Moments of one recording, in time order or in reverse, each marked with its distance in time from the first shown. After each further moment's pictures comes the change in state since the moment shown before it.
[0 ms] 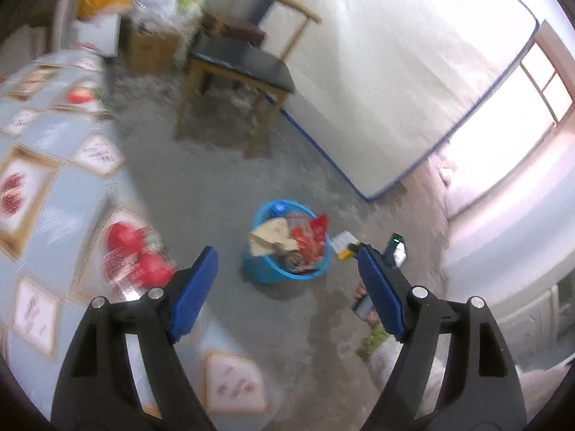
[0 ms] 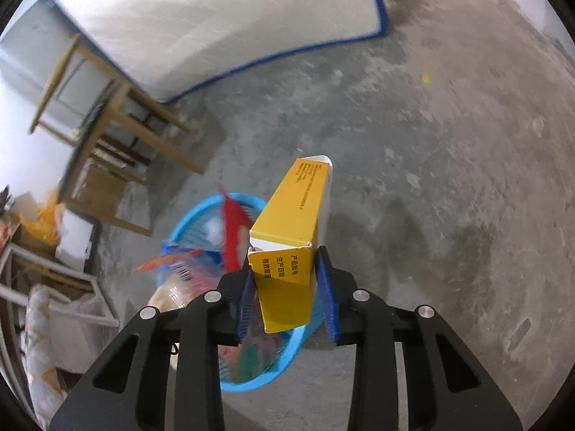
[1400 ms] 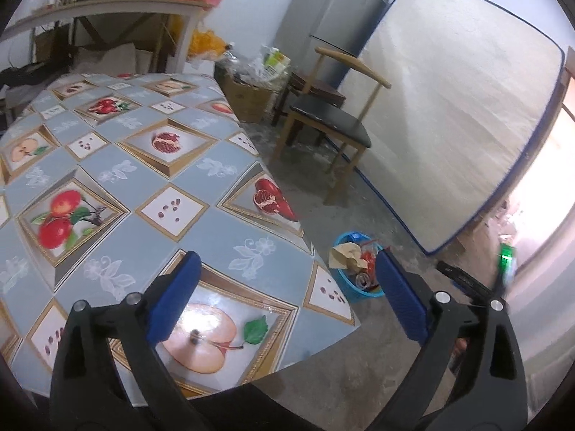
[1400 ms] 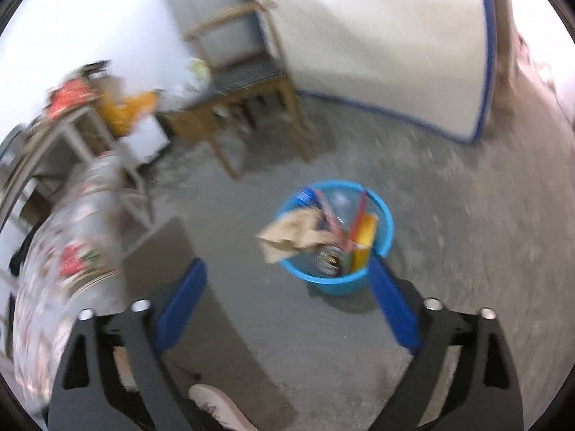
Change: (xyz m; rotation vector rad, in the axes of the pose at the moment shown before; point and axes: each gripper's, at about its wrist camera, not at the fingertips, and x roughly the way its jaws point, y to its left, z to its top) left arm -0.114 0.025 -0.124 -0.112 -0.274 0.294; right arm -0.244 0.136 -0.130 -0.562 -0.098 0.141
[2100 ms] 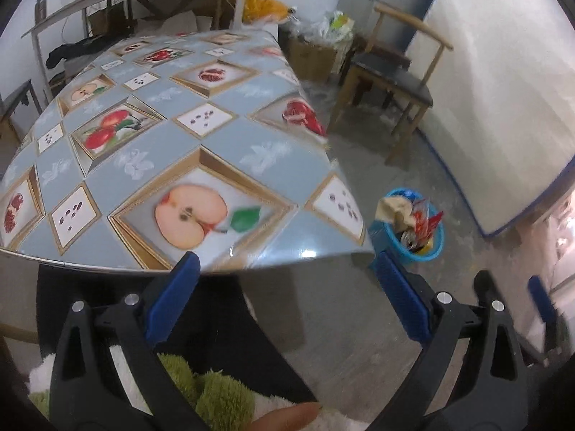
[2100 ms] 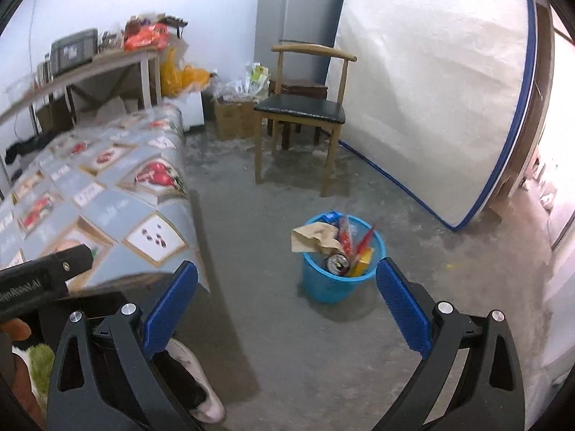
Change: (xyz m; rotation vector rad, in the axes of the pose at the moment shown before) left arm 0.010 -0.061 -0.073 -0.056 0.167 0.314; right arm -0.123 0.126 -0.085 -0.387 -0.094 -0.106
